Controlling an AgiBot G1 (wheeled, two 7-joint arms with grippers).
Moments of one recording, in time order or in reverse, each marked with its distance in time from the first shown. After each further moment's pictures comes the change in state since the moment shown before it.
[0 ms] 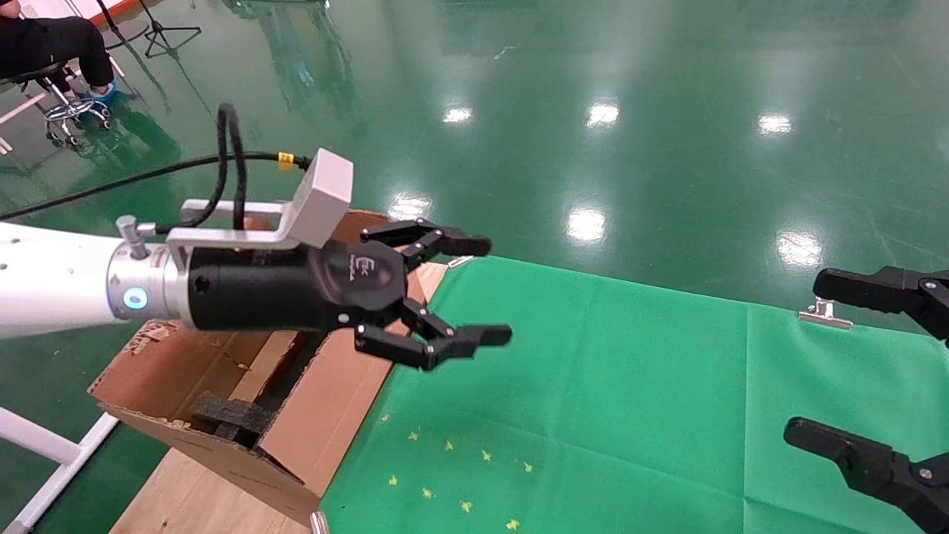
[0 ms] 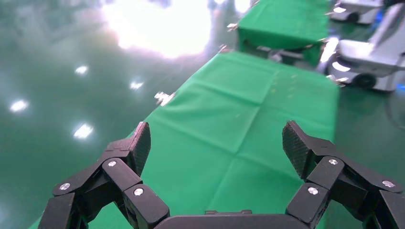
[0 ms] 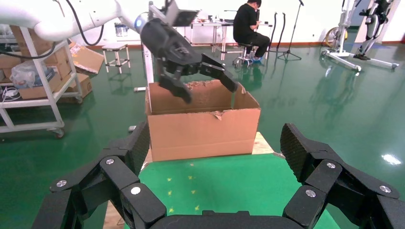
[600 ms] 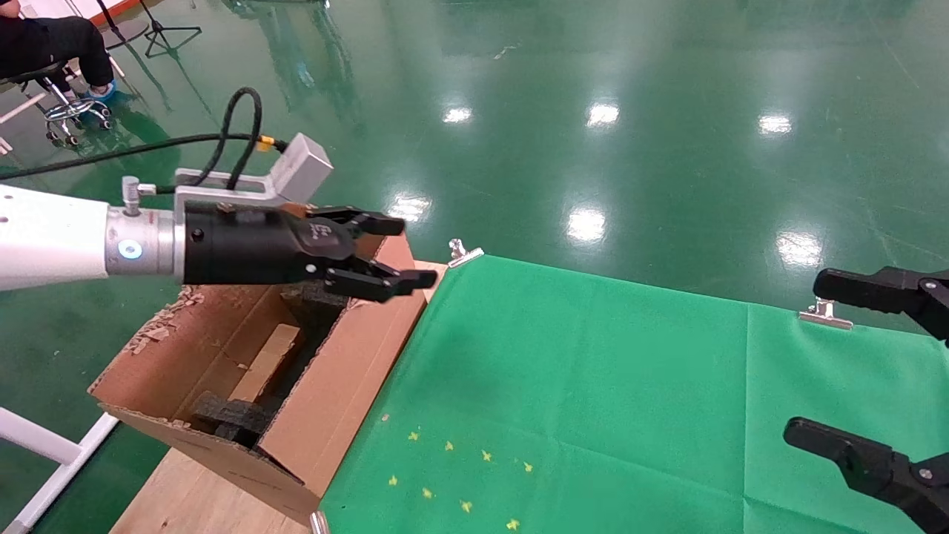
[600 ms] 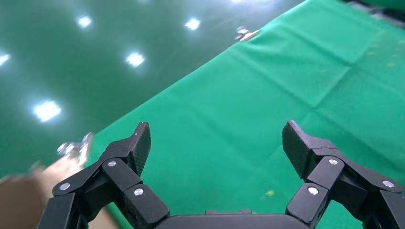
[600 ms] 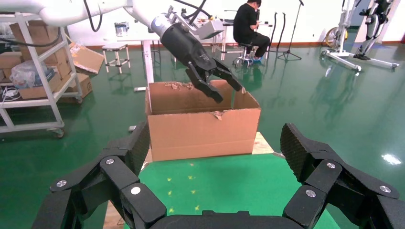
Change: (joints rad) left arm -0.238 -0.023 0.227 0.230 0.204 -0.095 -0.114; right arm 0.000 0.000 0.000 0.000 0.000 0.000 0.000
